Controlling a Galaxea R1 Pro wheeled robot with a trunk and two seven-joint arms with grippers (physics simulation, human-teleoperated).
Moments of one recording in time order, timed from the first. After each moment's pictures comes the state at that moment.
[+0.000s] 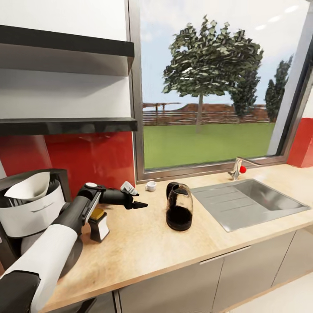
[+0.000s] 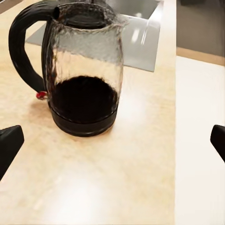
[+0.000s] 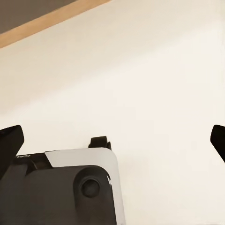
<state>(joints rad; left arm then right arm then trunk) -0.92 0.07 -0.15 -0.86 -0.17 0.51 -1.14 -0.27 -0.13 0.24 -0.03 -0.36 -0.04 0.07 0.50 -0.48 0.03</state>
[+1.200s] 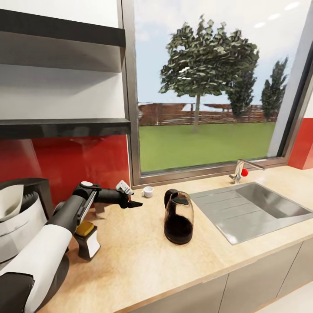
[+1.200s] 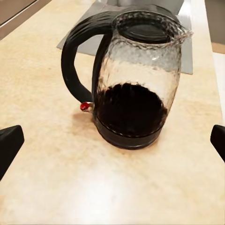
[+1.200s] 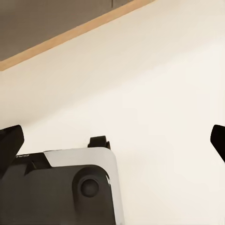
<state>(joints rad) -0.92 0.11 -0.15 -0.89 -0.20 0.51 -1.13 -0.27 -0.13 0.24 -0.03 -0.36 -0.04 0.07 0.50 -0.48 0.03</state>
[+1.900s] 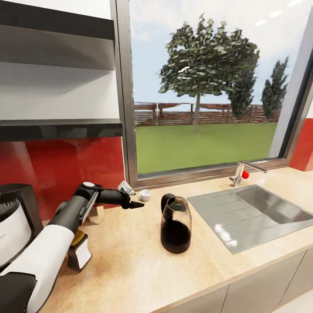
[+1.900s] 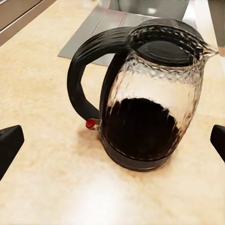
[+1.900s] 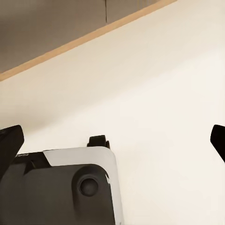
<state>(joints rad) -0.92 0.09 -0.15 -0.88 -0.21 0.51 -1.12 -0.26 -0.13 0.24 -0.03 -0.36 -0.04 0.07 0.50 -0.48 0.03</state>
